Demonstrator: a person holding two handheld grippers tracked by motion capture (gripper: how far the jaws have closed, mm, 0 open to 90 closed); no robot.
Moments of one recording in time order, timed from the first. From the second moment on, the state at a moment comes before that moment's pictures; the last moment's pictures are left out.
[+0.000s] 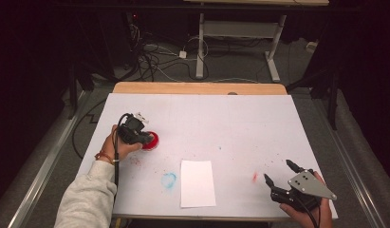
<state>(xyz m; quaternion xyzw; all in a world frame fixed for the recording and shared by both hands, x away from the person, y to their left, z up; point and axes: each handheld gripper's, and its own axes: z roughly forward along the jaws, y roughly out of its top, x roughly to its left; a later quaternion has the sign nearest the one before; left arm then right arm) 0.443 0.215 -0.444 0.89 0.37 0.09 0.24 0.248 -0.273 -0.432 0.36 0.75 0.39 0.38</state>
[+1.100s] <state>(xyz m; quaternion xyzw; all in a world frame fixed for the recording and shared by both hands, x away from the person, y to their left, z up) 0.437 0.221 -0.434 0.88 0.38 0.11 0.27 0.248 -0.275 -0.431 0.36 0.75 0.40 0.38</state>
